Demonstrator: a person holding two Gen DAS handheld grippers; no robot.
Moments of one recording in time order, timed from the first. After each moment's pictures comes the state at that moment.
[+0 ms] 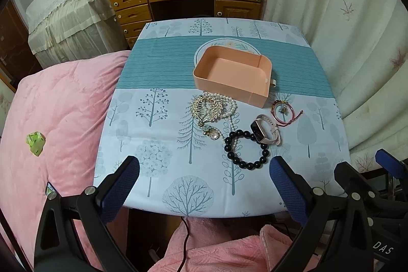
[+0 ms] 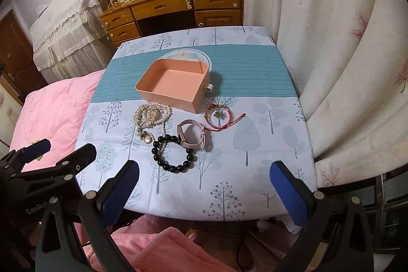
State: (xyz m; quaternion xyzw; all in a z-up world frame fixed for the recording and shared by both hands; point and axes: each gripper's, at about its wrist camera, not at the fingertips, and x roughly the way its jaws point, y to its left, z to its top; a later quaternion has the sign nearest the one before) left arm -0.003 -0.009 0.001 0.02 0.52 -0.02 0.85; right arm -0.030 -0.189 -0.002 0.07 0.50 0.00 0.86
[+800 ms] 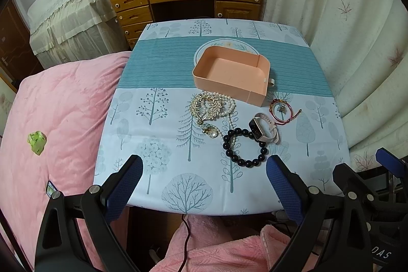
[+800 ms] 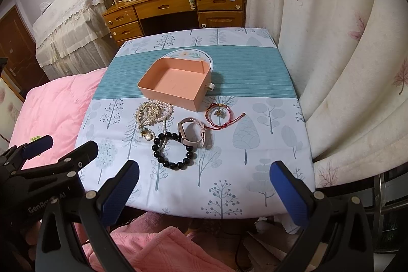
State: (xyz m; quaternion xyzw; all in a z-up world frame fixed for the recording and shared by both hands) left arm -0.014 -0.011 0.004 0.03 0.52 -0.02 0.86; right arm -0.033 -0.191 0.000 0.06 0.49 0.01 0.87
